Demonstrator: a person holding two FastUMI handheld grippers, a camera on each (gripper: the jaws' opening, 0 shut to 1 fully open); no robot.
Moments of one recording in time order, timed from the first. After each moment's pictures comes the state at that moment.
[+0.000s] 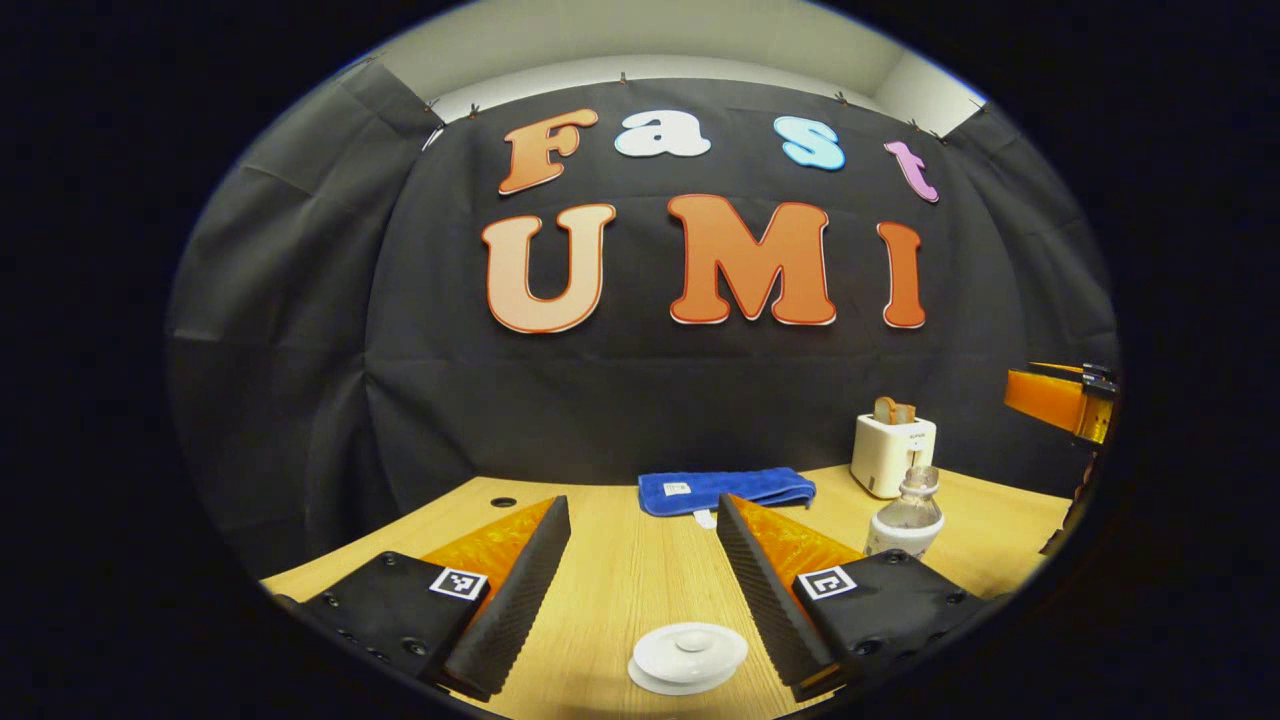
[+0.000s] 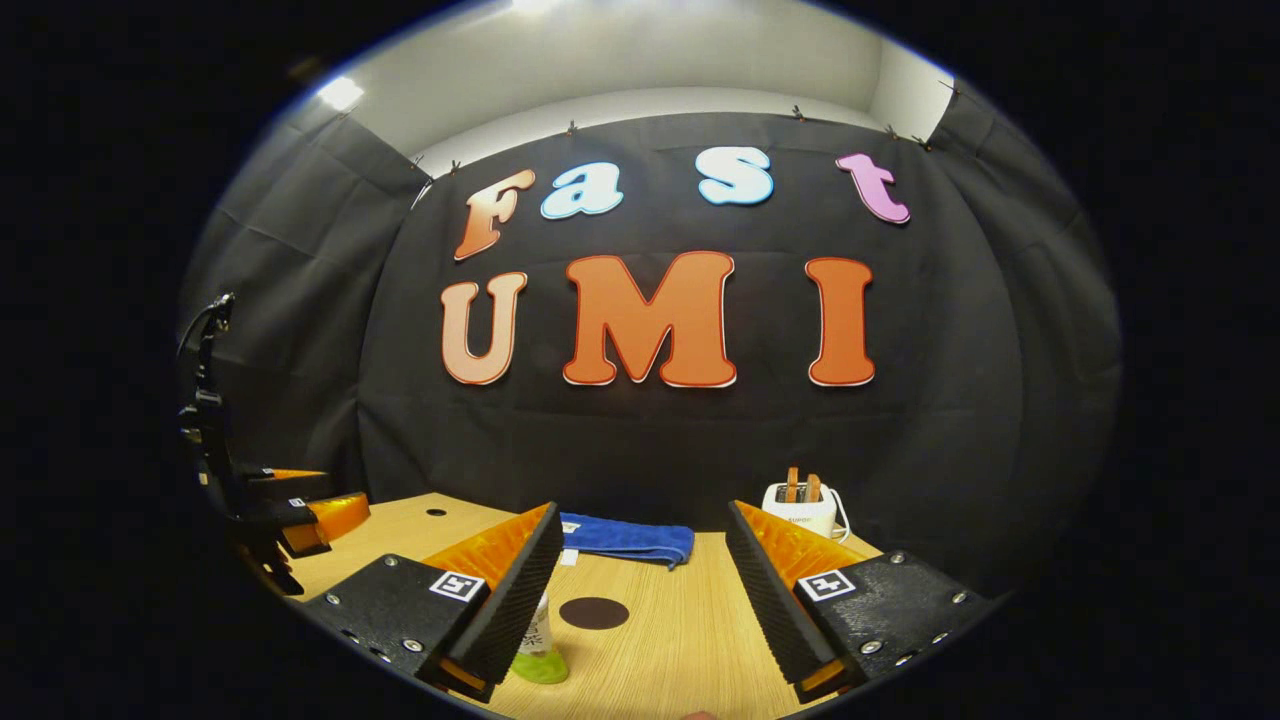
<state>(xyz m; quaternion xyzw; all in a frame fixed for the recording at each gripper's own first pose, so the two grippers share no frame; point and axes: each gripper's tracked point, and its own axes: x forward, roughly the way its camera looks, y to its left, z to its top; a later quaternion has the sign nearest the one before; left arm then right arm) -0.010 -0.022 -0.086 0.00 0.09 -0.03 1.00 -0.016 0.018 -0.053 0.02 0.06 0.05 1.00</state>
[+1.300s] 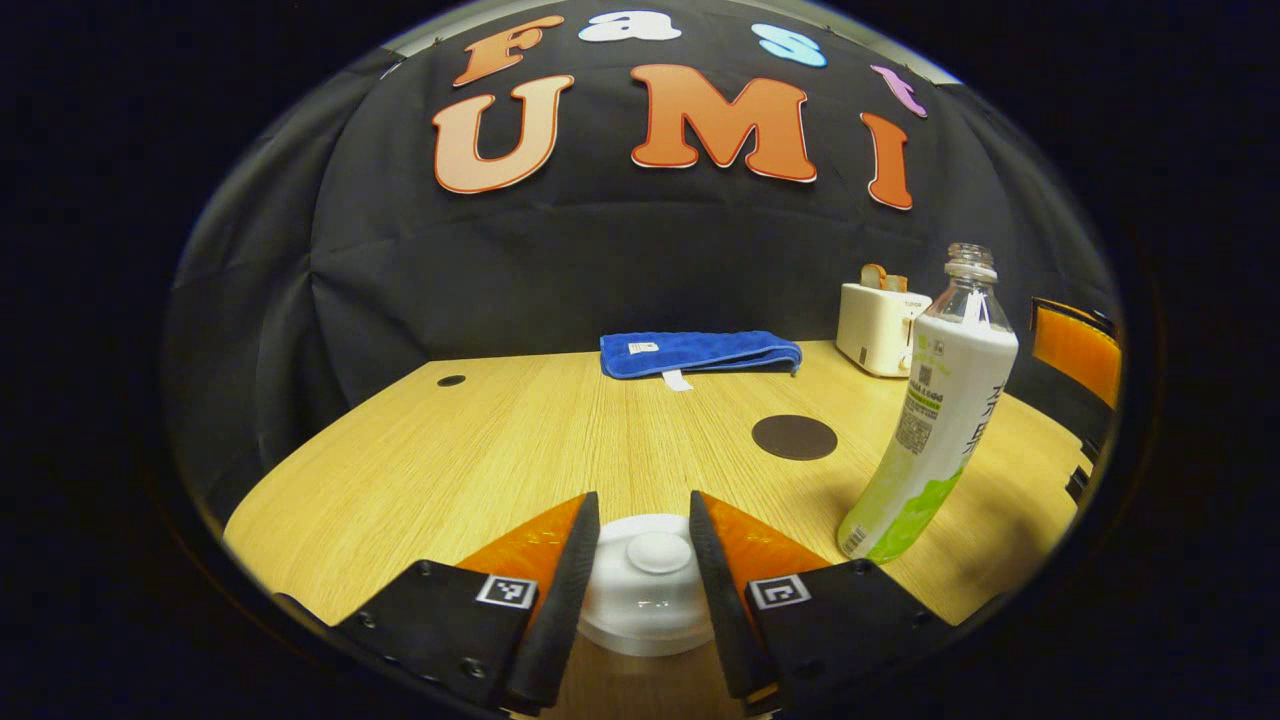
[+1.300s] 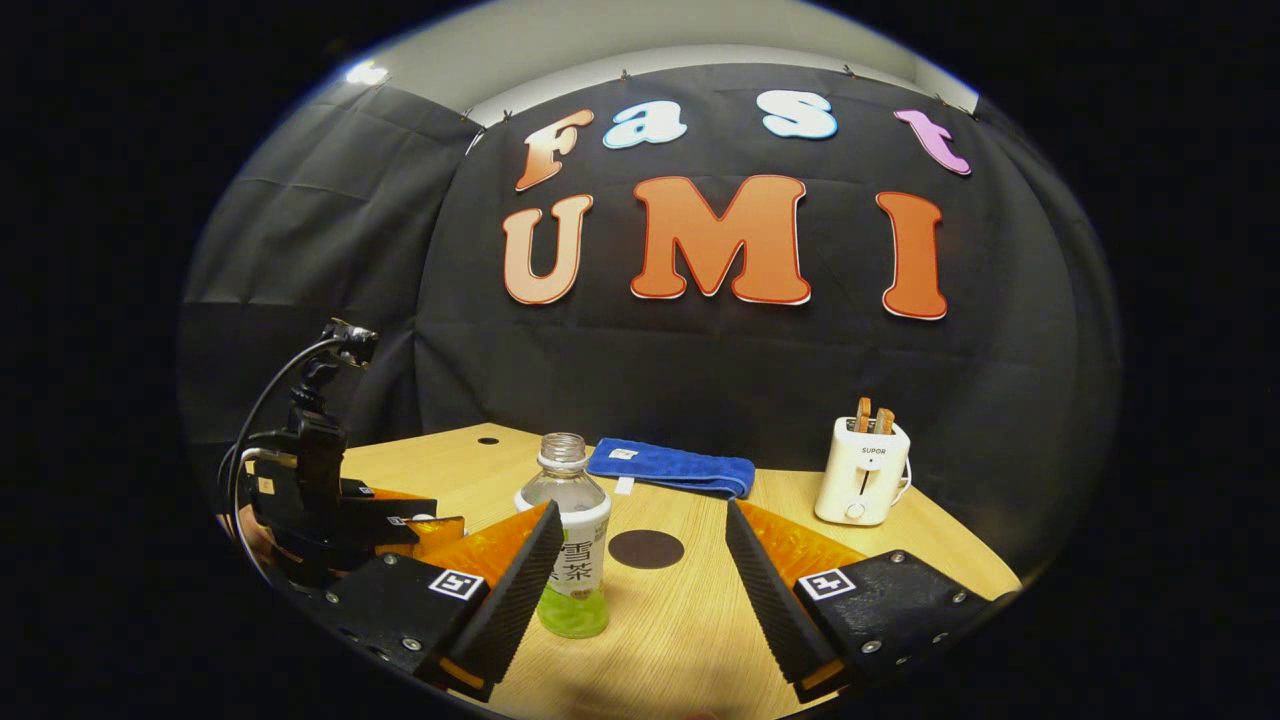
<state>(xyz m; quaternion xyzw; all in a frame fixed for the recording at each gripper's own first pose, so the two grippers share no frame) -0.011 -0.045 -0.222 0.02 0.25 -0.06 0.97 -0.036 0.066 -0.134 0.01 0.15 0.13 0.98</state>
